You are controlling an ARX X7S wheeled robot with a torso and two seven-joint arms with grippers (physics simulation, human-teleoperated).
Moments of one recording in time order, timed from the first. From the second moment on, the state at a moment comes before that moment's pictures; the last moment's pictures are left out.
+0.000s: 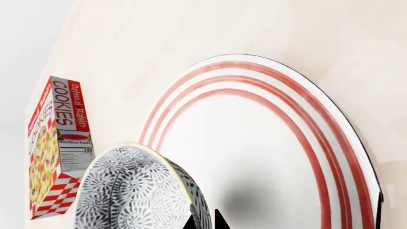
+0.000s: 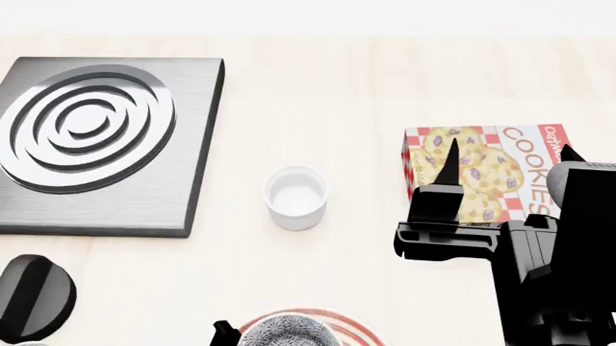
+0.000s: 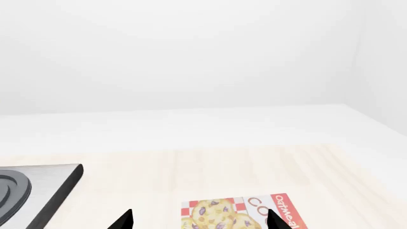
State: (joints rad) left arm -1.06 -0.70 1.49 0.43 0.17 -0.32 0.52; right arm 0.54 0.38 0.18 -0.75 0.76 1.14 0.42
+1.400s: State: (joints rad) left arm -1.04 -0.67 1.44 0.47 0.18 -0.34 0.44; right arm 0.55 0.40 0.17 -0.75 0.80 1.14 0.45
